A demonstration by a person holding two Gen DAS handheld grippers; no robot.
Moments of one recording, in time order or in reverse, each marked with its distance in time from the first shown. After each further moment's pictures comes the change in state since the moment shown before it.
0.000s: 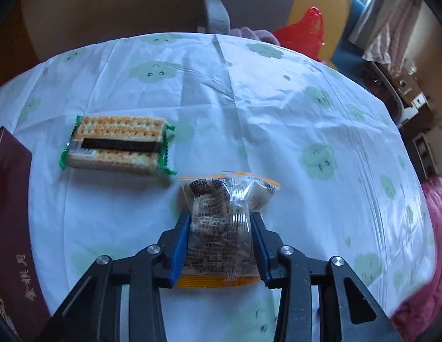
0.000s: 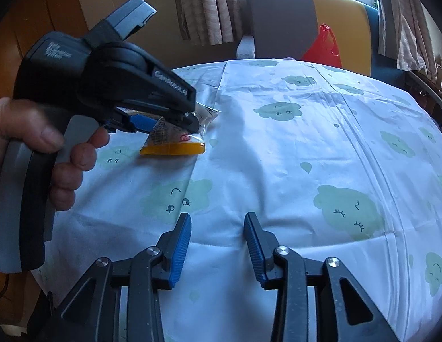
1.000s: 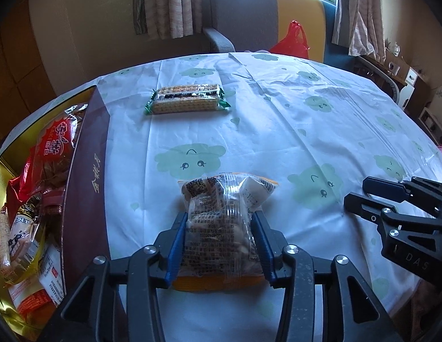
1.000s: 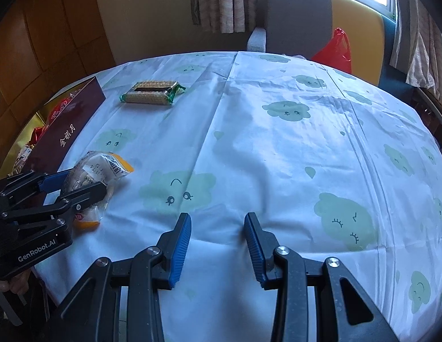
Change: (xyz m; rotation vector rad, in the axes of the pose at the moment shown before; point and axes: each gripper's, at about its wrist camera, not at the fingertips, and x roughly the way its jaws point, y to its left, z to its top) left arm -0.051 0.036 -0.127 0.140 -0.222 0.131; right arm 0.004 0.008 0.007 -0.105 0.082 -0.027
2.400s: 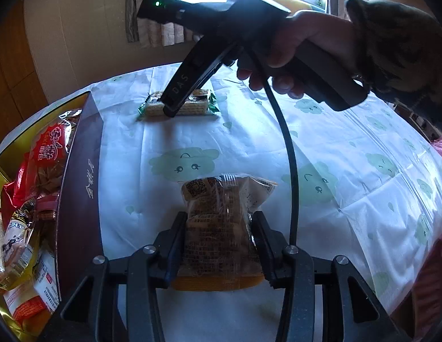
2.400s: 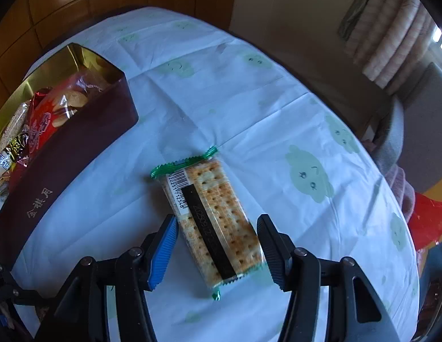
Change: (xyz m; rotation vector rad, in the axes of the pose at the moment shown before) left arm -0.003 -0.001 -0.005 0.025 -0.038 -0.045; right arm 0.145 0.120 0.197 -0.694 0.197 0.190
